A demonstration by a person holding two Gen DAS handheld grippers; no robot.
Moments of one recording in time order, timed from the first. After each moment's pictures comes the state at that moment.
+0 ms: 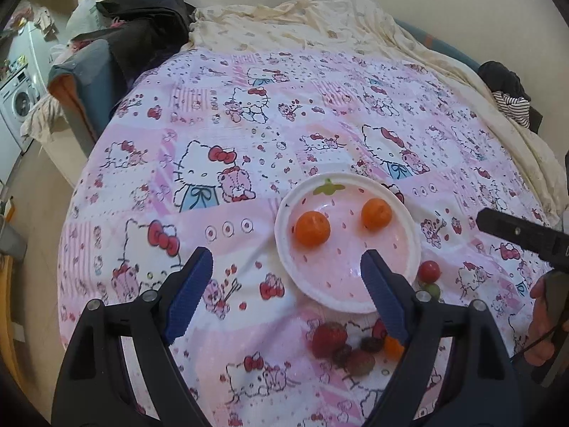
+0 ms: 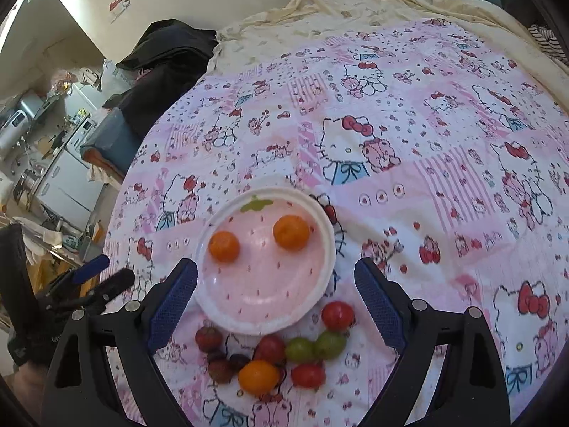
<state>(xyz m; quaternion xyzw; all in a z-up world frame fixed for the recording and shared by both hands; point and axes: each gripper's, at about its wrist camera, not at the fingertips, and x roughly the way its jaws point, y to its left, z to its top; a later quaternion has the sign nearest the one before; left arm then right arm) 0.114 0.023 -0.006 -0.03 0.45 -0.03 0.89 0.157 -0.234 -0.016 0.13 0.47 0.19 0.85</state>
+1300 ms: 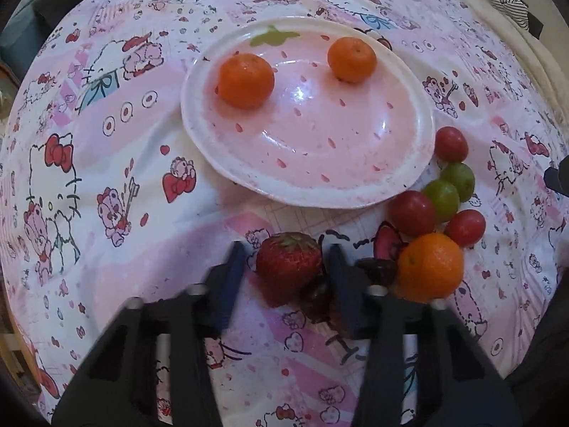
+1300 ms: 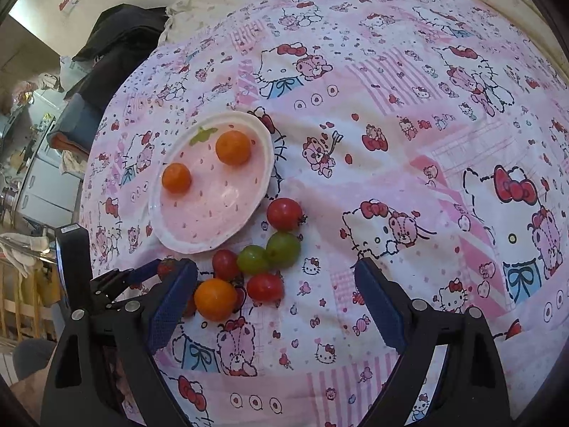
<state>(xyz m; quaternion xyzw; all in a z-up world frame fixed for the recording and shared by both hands) 0.108 -0.040 -0.126 0.04 0.60 -0.08 0.80 0.104 -0.269 -0.062 0.16 0.56 0.12 0.81</state>
